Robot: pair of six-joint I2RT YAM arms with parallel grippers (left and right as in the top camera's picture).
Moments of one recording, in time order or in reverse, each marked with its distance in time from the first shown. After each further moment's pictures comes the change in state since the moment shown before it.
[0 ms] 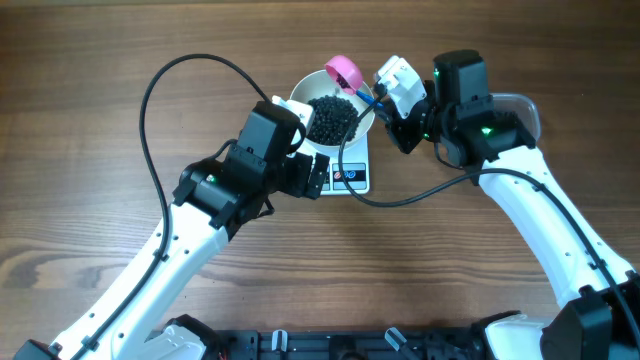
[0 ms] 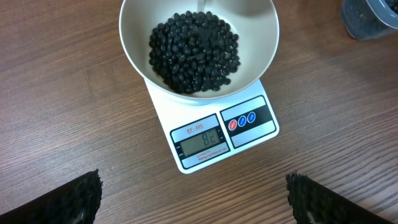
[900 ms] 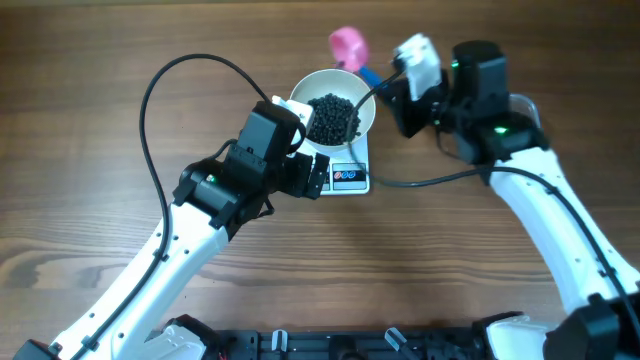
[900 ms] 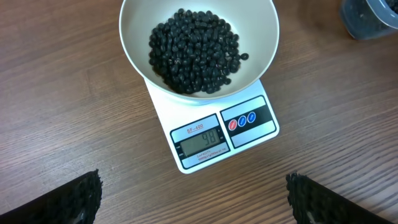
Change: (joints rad) left arm 0.000 0.000 0.000 0.000 0.000 0.000; right arm -0.079 -0.039 0.000 0.126 -0.099 0.275
